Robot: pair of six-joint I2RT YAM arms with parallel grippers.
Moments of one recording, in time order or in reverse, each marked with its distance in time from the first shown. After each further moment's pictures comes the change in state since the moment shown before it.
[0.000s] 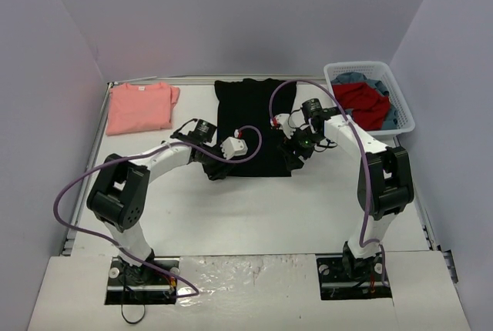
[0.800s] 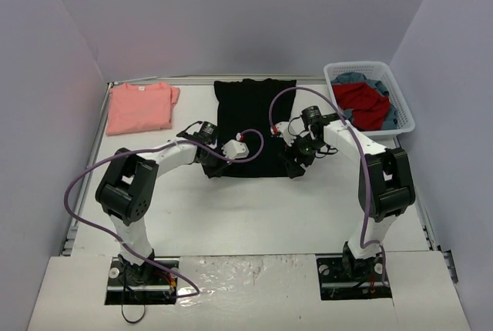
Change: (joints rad) left arm -0.013 0.086 0.038 -0.039 -0.085 -0.013; right arm 0.008 -0.008 -0.070 0.010 0.010 -0.005
